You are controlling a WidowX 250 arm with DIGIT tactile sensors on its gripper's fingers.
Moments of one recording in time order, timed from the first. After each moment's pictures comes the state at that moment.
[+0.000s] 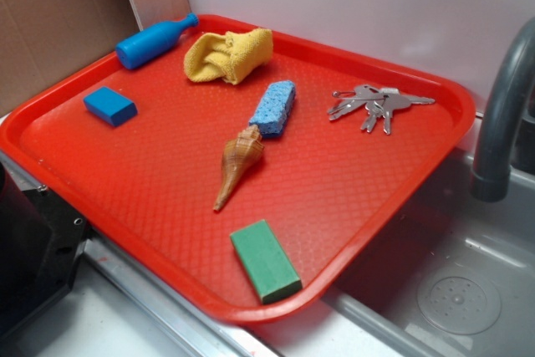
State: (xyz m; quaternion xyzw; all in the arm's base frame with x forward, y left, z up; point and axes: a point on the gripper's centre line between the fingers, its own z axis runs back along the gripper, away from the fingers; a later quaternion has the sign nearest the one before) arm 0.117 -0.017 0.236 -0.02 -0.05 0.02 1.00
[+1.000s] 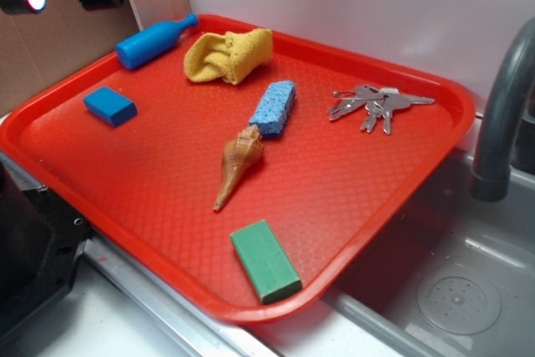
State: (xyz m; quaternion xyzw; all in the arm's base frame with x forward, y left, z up) arm 0.172 0.081 0.142 0.02 -0.07 0.37 0.93
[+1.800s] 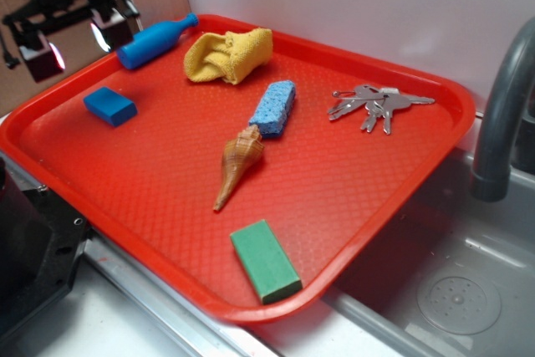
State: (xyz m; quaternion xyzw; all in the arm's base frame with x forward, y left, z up) arm 0.190 0.123 0.066 0.03 -0.06 0.62 0.78
